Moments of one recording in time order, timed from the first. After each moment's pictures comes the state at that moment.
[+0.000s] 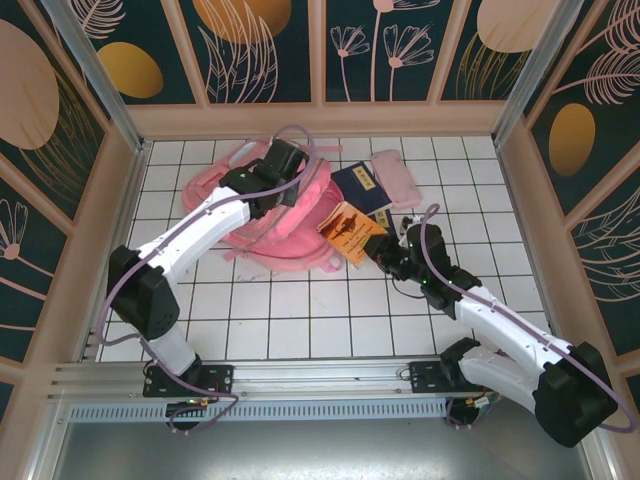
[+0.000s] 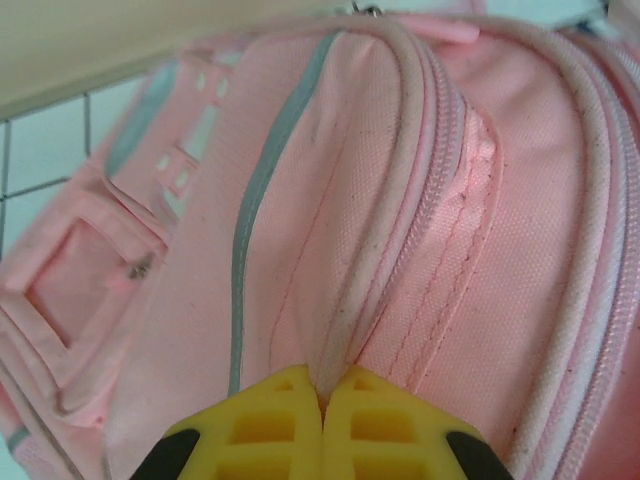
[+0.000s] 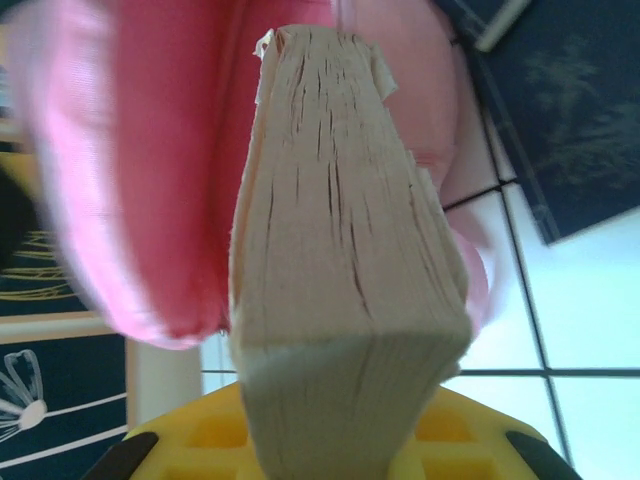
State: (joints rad) left arm -0.64 1.69 1.57 -0.73 -0.43 -0.25; right arm 0.56 0.97 0.51 -0.05 -0.23 1.13
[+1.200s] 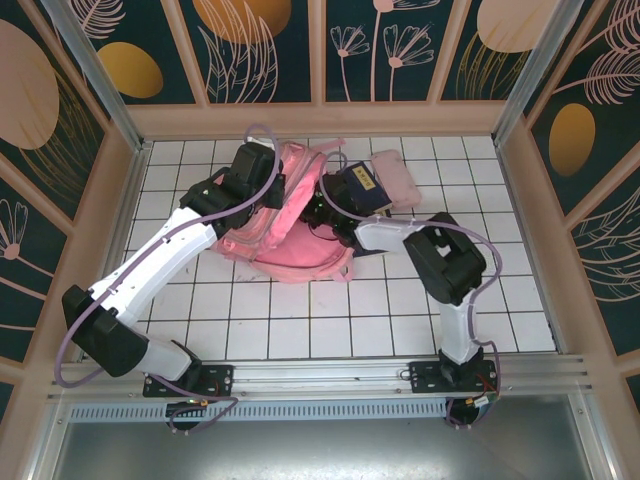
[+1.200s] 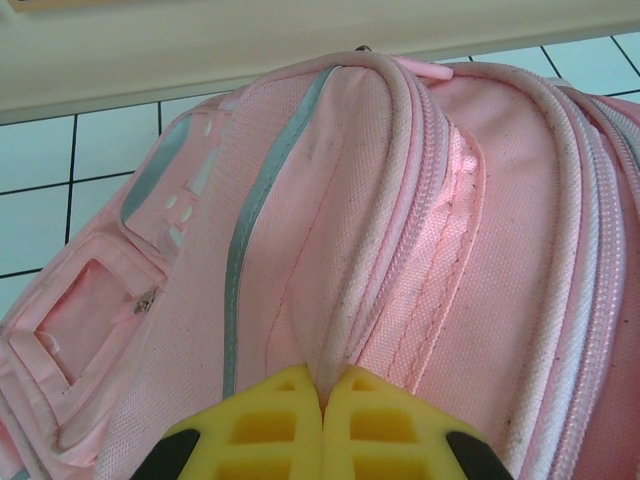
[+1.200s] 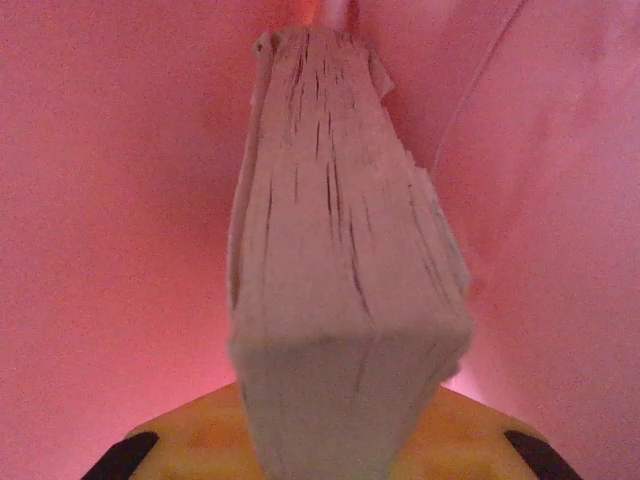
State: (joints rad) left arm -0.63 1.45 1.46 -0.71 -0.32 -0.33; right arm 0.72 2.01 1.24 0.42 -0.19 1.34
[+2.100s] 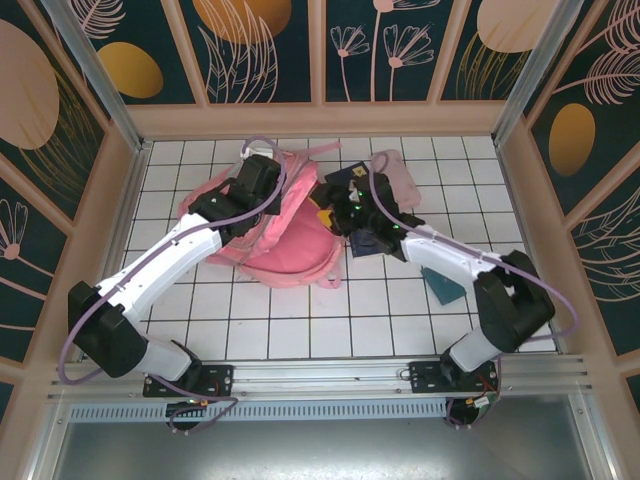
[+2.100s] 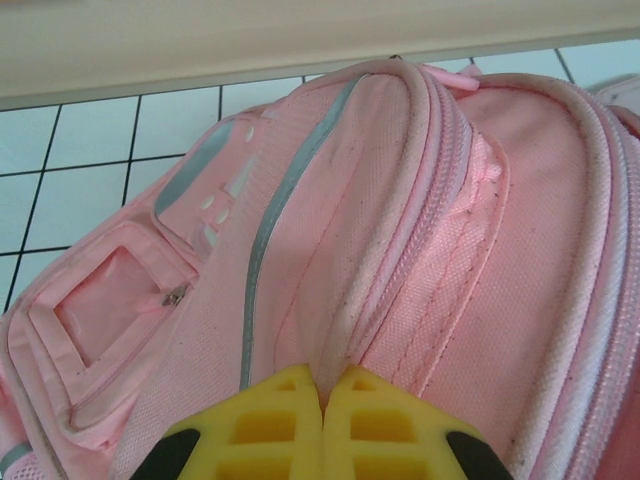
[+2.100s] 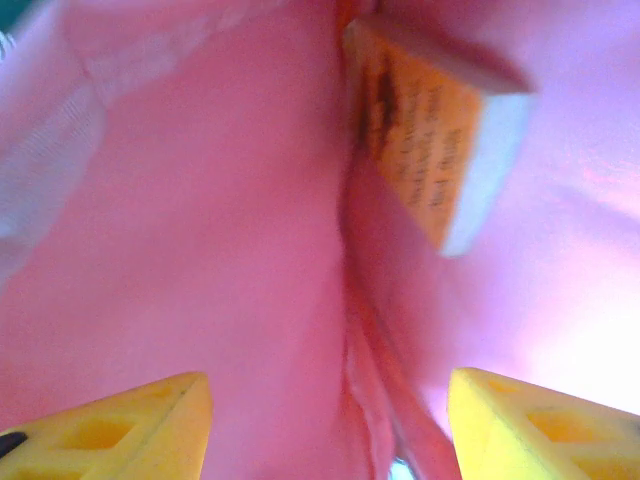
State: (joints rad) left arm -0.64 1.45 1.32 -0.63 -0.47 -0.36; right arm 0.63 1.52 0.96 0.14 -0.32 1.38
